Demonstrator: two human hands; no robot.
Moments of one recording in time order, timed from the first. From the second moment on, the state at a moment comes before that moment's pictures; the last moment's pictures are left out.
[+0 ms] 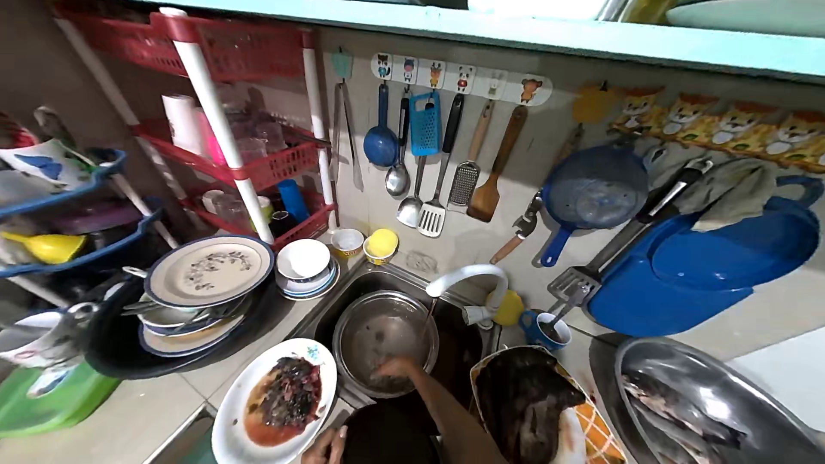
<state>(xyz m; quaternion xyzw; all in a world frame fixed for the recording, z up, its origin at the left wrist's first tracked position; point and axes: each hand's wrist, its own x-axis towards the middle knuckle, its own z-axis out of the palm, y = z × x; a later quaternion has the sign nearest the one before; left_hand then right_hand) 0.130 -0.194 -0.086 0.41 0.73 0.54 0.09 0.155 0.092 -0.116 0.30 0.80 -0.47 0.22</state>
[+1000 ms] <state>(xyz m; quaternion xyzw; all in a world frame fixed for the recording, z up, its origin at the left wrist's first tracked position) 0.120 -0.190 -0.094 0.37 0.72 0.57 0.12 0.242 0.065 -0.036 0.62 0.70 -0.35 0.05</state>
